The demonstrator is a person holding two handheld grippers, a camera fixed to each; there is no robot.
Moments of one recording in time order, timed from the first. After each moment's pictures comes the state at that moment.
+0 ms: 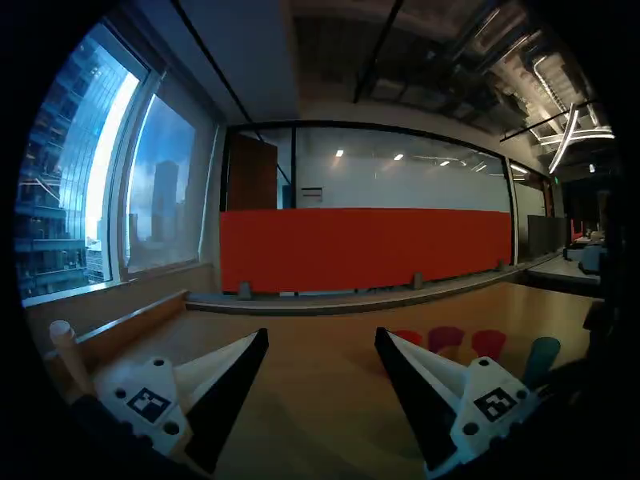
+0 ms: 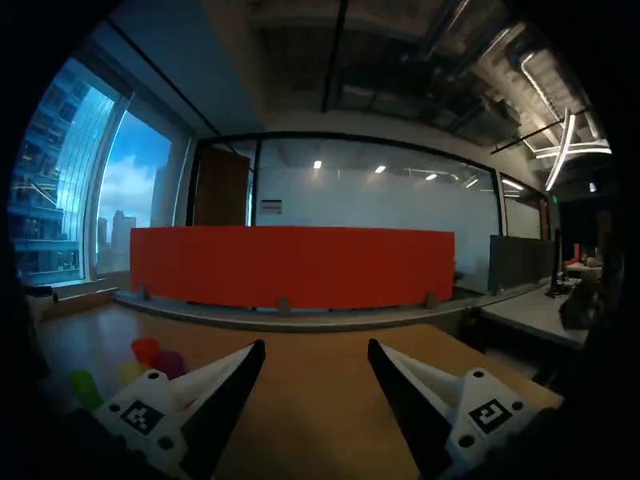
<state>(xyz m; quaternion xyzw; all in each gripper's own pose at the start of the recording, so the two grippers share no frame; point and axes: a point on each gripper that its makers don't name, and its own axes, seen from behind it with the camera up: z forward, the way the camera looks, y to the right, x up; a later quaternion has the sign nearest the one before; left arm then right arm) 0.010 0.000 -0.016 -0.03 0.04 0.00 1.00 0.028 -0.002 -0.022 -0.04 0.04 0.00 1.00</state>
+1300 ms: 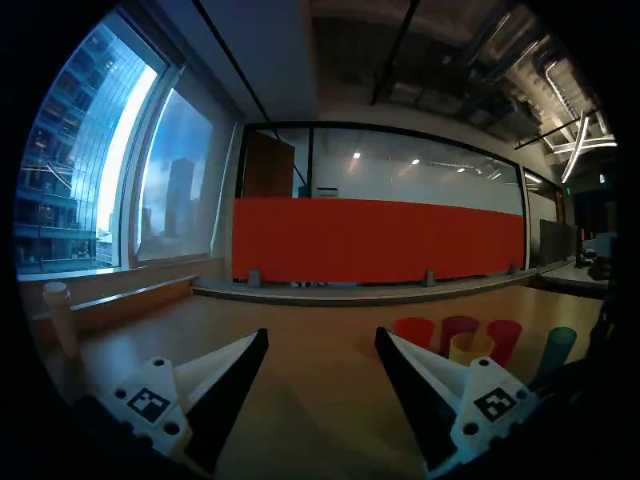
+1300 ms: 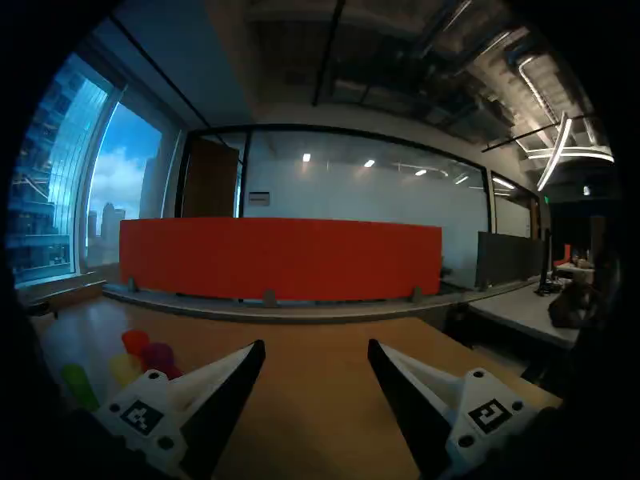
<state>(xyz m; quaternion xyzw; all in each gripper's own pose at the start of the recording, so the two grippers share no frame) -0.037 -0.001 -0.005 0.00 0.05 -0.02 1.00 0.019 0.010 -0.030 -0.07 0.02 0.00 1.00</state>
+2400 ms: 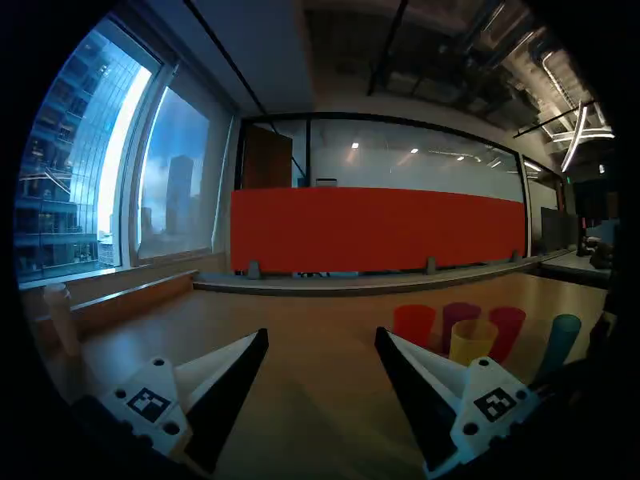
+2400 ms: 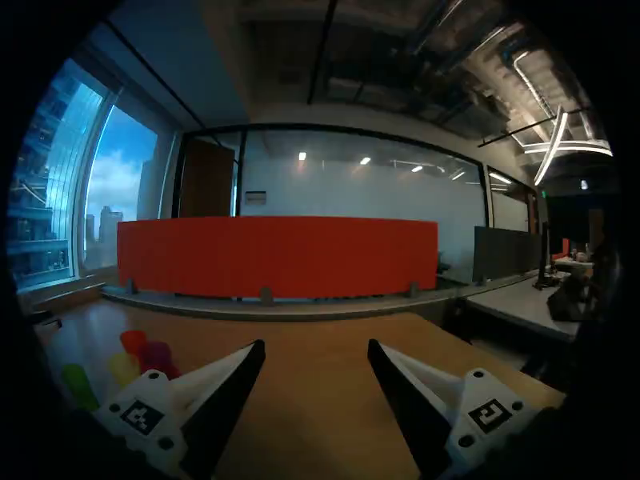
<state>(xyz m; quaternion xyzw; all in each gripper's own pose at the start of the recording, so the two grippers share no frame) -0.050 0.005 -0.001 0.01 0.03 0.00 1.00 0.013 0.018 -0.034 -0.07 0.02 0.01 1.00</state>
